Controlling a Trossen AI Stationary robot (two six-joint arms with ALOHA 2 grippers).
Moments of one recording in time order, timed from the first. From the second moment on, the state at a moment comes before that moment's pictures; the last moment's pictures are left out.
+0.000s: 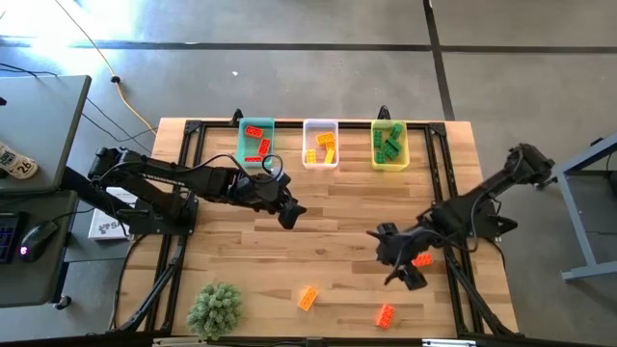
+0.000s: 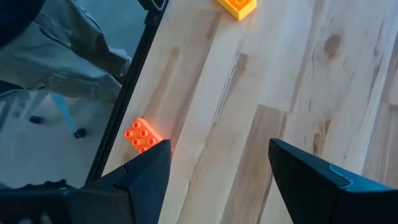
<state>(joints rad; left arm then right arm) -0.01 1.40 1.12 -0.41 -0.18 -0.91 0.56 1.26 1.01 -0.71 -0.09 0.29</state>
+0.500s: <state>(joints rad) -0.01 1.40 1.12 -0.41 -0.18 -0.89 0.73 1.31 1.01 -0.62 0.01 0.07</state>
